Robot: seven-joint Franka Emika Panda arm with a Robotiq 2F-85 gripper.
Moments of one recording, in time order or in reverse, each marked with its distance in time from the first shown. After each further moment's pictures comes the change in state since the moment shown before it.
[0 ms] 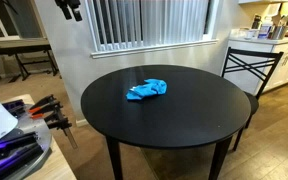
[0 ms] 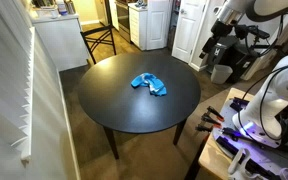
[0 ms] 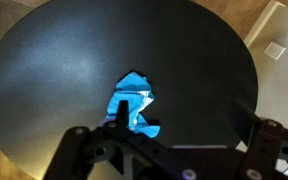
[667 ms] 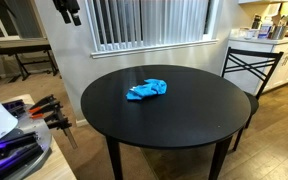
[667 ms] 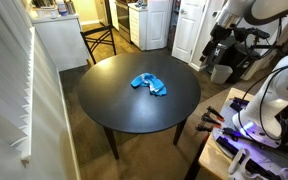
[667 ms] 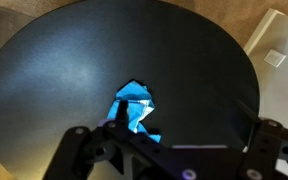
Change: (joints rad) arm 0.000 0.009 0.000 -0.018 0.000 -0.002 0.000
